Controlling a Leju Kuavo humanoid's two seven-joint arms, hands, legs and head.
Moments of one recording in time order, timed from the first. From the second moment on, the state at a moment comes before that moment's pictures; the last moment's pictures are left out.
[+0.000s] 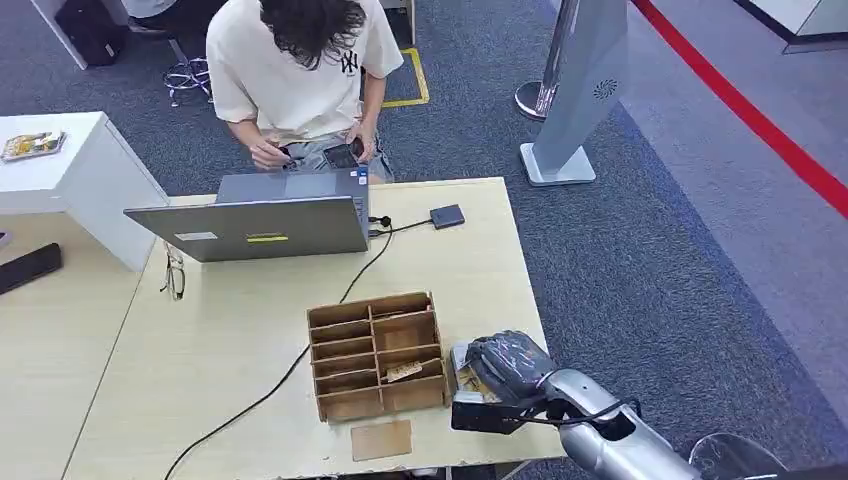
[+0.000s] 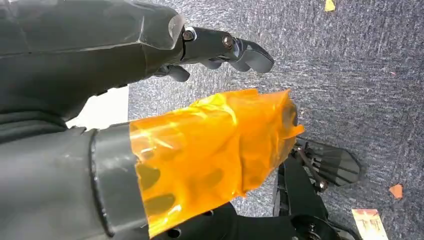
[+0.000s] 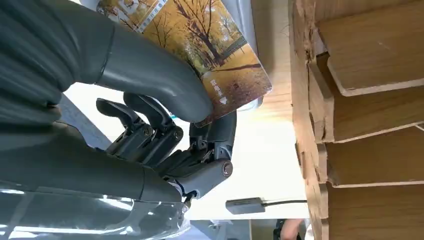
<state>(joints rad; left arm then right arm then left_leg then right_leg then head) -0.13 -0.23 1.27 -0.23 -1.15 0.19 0.12 -0.21 -0.31 0.68 -1.27 0.71 -0.06 -0.12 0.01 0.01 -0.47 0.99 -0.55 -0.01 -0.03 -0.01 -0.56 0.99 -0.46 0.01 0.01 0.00</state>
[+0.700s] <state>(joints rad) -0.13 -0.23 1.27 -0.23 -1.15 0.19 0.12 -0.21 -0.31 0.68 -1.26 0.71 -0.06 -0.12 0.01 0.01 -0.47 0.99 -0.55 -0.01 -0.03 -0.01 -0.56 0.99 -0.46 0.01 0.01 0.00</state>
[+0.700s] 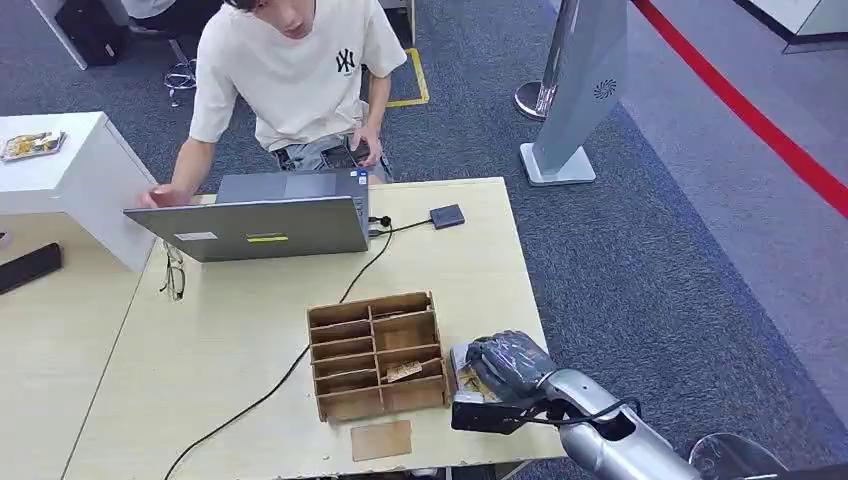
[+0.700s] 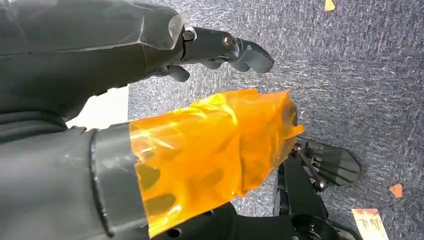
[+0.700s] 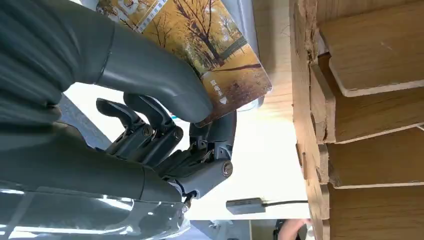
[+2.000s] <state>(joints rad) -0.13 -0.23 1.27 -0.23 -1.15 0.19 0.12 -0.21 -0.31 0.68 -1.26 0.71 -0.06 -0.12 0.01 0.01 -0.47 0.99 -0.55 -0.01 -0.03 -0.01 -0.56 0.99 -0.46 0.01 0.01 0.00</state>
